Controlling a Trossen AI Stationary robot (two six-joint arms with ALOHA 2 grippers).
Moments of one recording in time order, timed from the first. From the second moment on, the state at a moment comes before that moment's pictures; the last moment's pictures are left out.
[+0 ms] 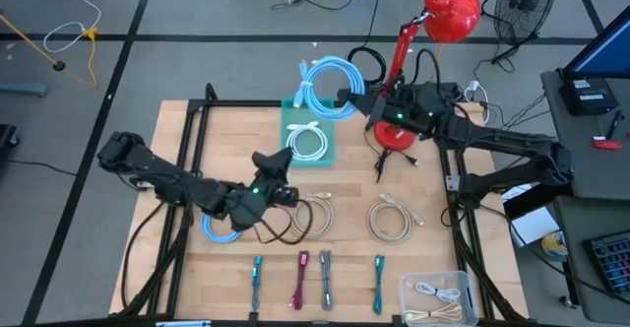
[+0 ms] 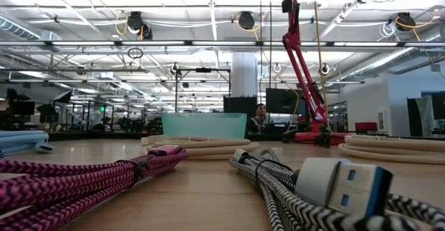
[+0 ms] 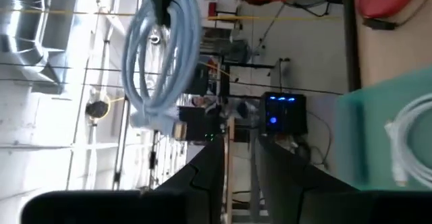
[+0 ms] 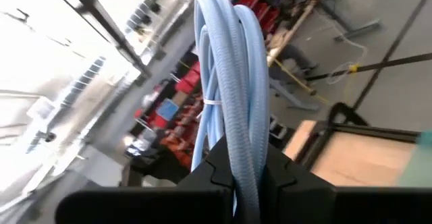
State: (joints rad) left arm -0.39 1.51 1.19 0.13 -1.41 1.24; right arm -0.30 1.20 1.06 0.26 0.07 0.92
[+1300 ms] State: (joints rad) left arm -0.53 1.21 1.46 0.03 -1.51 0.62; right arm 0.16 1.22 0.93 0.09 -0.04 0.33
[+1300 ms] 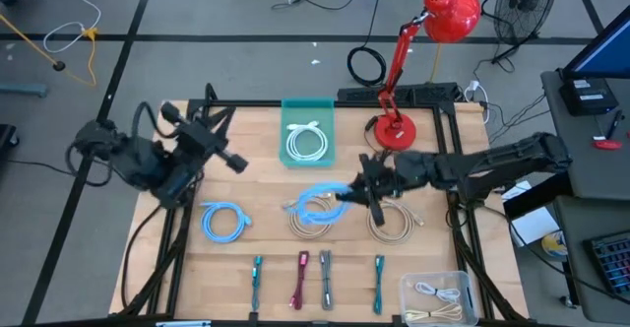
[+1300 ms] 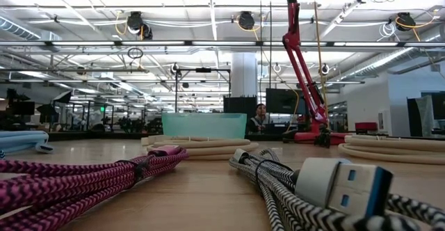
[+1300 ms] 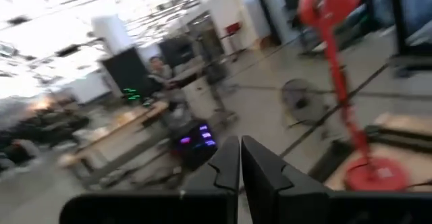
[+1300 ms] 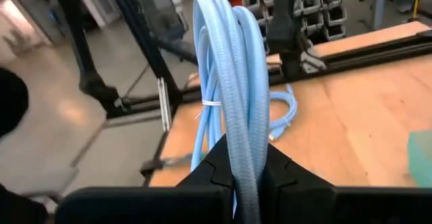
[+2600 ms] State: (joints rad) left arm -0.07 1.45 1.46 -0.57 0.26 -0.27; right arm 0.23 1.23 0.77 0.23 0.18 0.27
